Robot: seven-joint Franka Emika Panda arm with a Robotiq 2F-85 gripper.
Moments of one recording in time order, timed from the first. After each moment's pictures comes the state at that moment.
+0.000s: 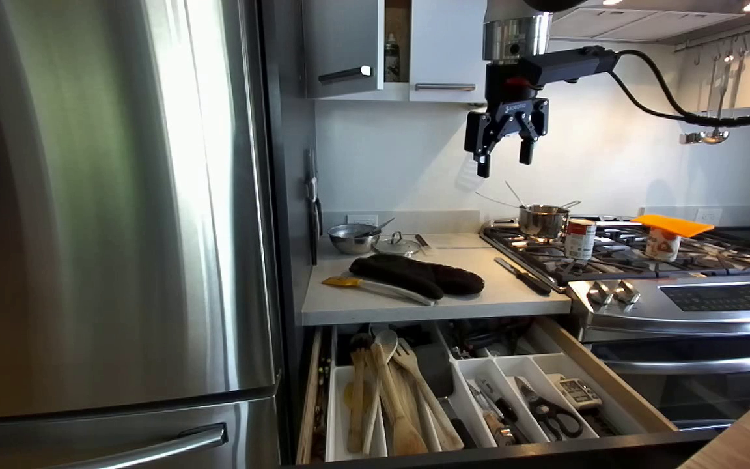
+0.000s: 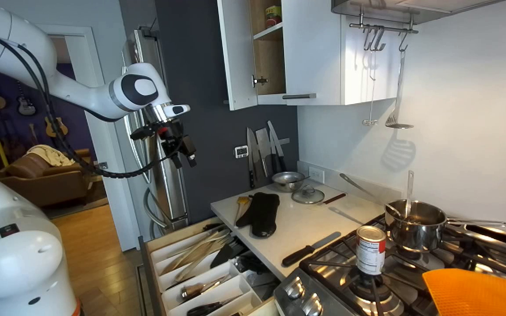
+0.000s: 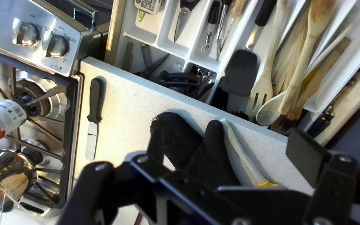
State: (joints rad) arm 0.01 -0.48 0.33 -2.42 -0.13 2.09 0.35
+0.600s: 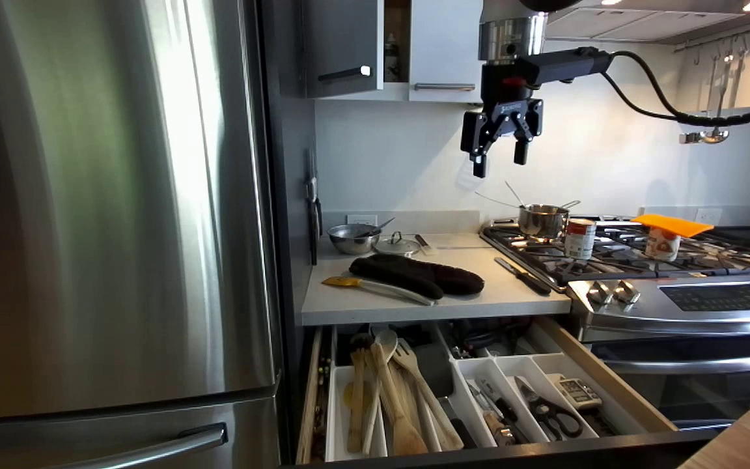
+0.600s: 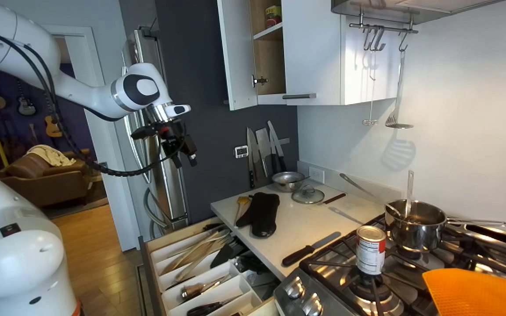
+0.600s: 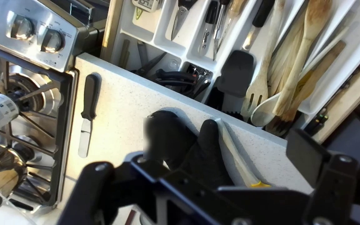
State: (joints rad) arm 0.02 -0.46 0.31 -2.40 -0.13 2.10 0.32
